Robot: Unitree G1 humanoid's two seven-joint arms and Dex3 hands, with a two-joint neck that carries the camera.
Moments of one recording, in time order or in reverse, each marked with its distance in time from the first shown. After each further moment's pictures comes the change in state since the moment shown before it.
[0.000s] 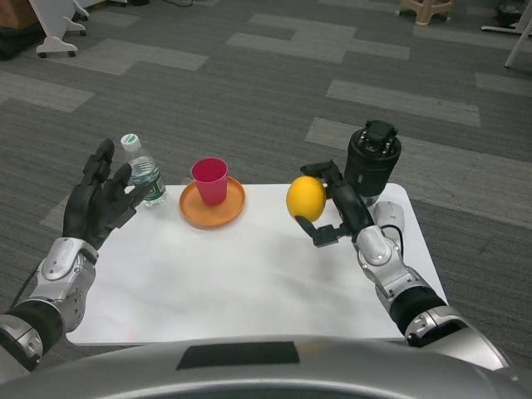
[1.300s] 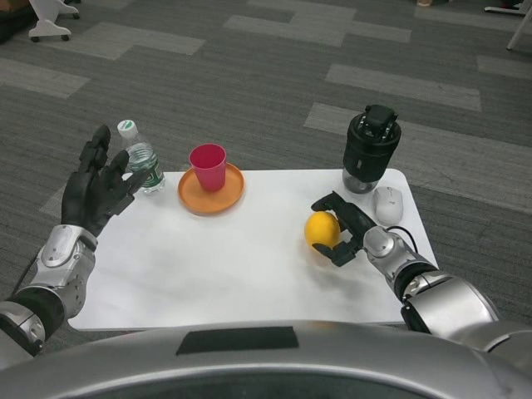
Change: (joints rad) left arm -0.001 0.000 0.001 0.001 0.000 0.000 0.000; right arm -0.152 0.001 0.000 0.443 -0.189 0.088 0.111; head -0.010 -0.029
